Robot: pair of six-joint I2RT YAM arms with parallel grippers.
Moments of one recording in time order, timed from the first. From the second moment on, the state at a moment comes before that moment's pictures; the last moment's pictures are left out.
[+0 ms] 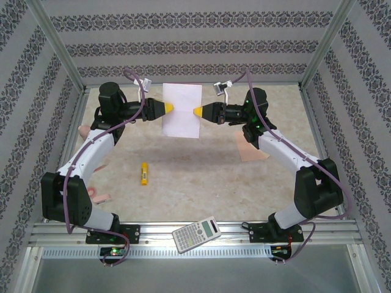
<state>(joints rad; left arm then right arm) -0.13 1.44 1.14 0.24 1.23 -0.70 0.37 1.53 1.08 0.53 -1.14 0.94</state>
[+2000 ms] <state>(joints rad) -0.06 1.42 1.19 0.12 1.24 -0.62 0.36 1.52 1.10 0.35 -1.18 0.88</state>
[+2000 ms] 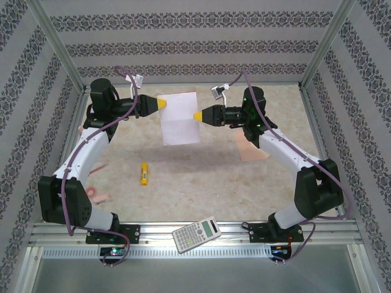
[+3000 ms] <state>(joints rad) -0.26 1.20 0.98 0.12 0.48 -0.47 0.57 1.43 0.97 0.10 -0.41 1.18</state>
